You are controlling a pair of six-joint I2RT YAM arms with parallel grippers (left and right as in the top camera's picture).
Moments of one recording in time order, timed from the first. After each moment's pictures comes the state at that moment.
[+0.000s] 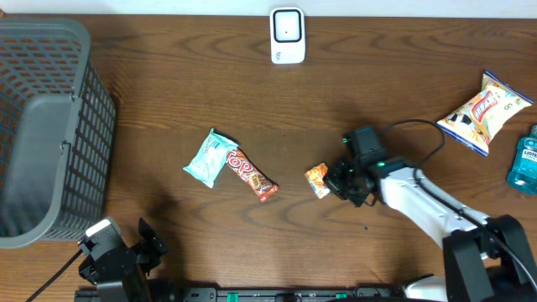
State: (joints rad) left arm 0.07 0.00 0.45 -1.11 -0.35 -0.33; right arm 0.35 1.56 0.74 -0.45 -0.31 1.07
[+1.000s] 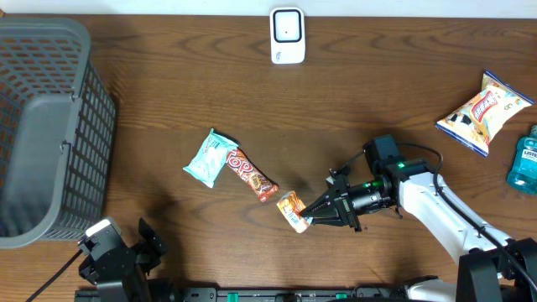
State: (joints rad) left arm 0.07 0.00 0.45 -1.11 -0.35 -0.33; right arm 0.26 1.47 0.73 -0.83 -1.27 0.76
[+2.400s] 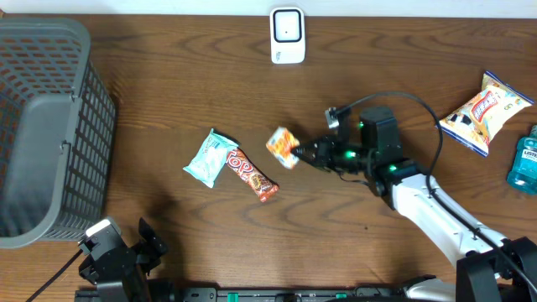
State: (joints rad) left arm 0.07 0.00 0.45 -1.11 -0.35 -0.33; right arm 0.33 1.47 0.73 0.06 -0.80 0.83
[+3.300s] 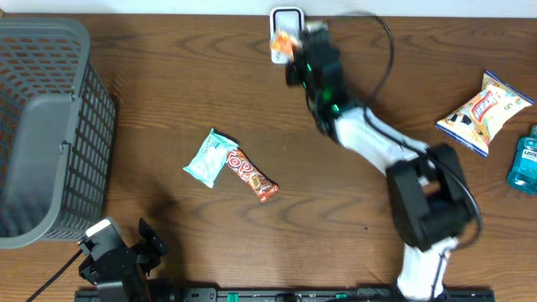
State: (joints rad) left arm 0.07 0.01 0.45 -1.11 -0.35 -0.33; right arm 0.44 2.06 1.40 0.34 0.17 0.19
